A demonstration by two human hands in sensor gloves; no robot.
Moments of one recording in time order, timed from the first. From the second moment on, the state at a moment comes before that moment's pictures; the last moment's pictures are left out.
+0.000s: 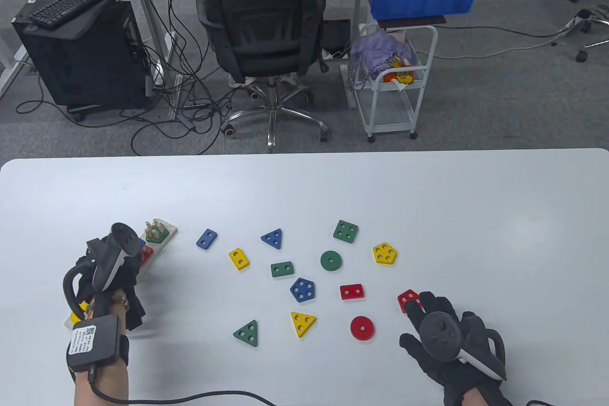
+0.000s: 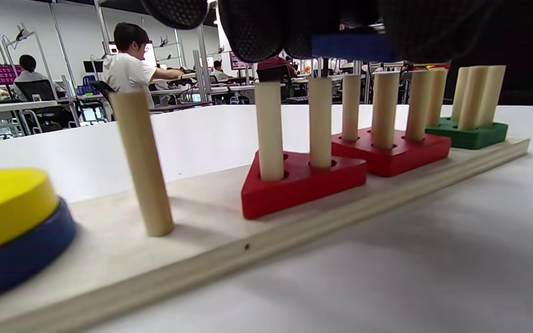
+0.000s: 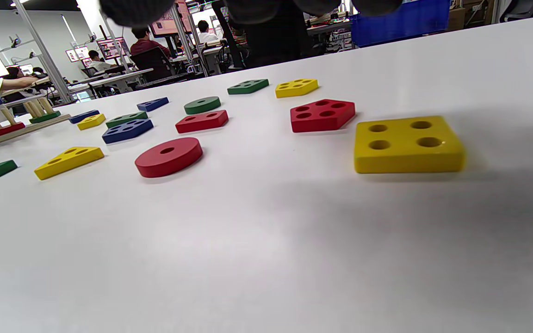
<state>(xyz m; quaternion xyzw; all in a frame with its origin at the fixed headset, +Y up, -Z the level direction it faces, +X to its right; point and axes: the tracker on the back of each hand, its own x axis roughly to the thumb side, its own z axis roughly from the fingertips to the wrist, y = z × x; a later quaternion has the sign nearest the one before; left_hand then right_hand) -0.390 -0.720 -0.400 -0.05 0.28 -0.02 0.96 0.204 -0.719 -0.236 0.07 0.10 0.99 0.11</state>
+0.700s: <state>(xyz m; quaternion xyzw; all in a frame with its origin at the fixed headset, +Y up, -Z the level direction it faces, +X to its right) -0.383 -0.724 -0.404 -0.04 0.27 -0.05 0.96 0.203 -0.720 -0.236 0.08 0.10 0.99 0.10</state>
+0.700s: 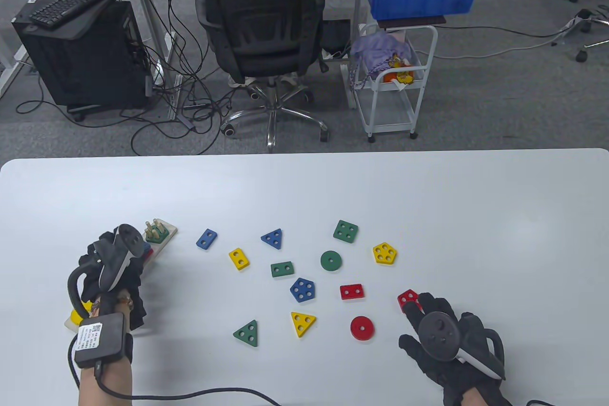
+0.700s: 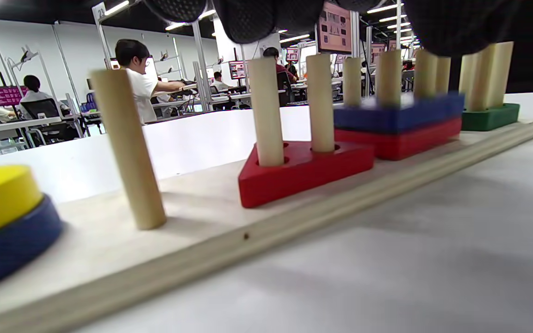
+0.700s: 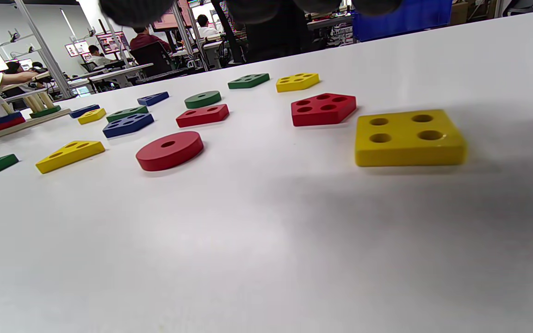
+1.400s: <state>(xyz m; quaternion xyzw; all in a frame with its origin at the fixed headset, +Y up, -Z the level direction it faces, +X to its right) -0.256 -0.719 -0.437 -0.14 0.10 -0.08 0.98 0.204 -0.720 -0.236 0.08 0.11 0.99 0.11</state>
